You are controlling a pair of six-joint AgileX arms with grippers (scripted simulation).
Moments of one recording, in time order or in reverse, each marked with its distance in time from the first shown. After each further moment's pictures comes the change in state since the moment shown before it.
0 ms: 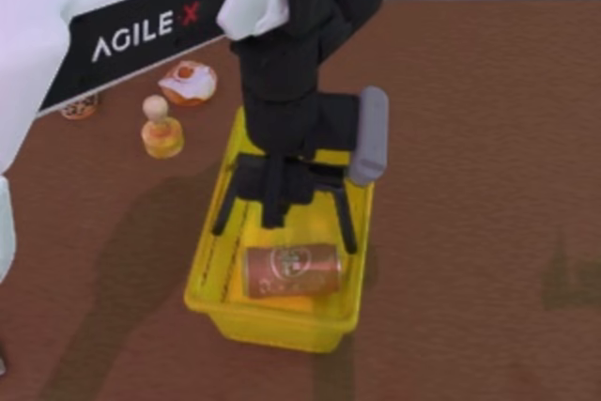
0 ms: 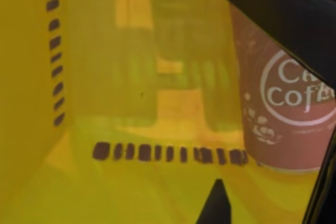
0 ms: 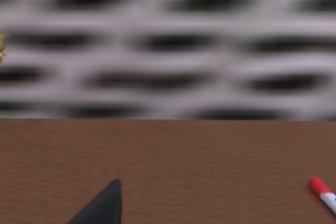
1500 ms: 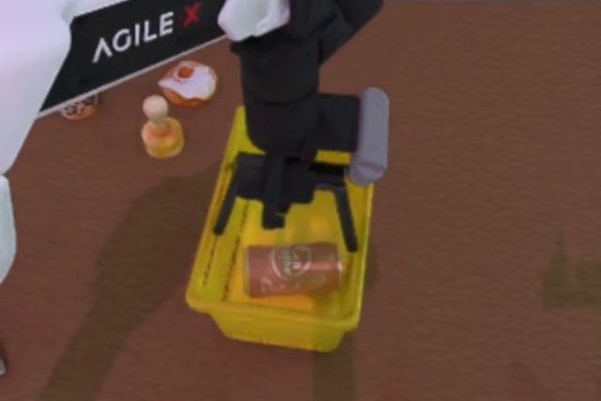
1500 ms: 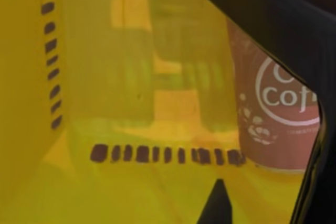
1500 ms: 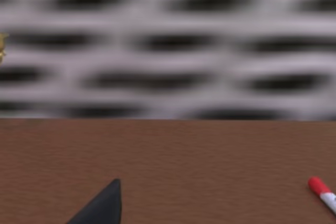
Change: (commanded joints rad) left arm 0.000 0.000 0.000 0.000 0.000 0.000; right arm 0.000 0.000 0.000 0.000 0.000 0.000
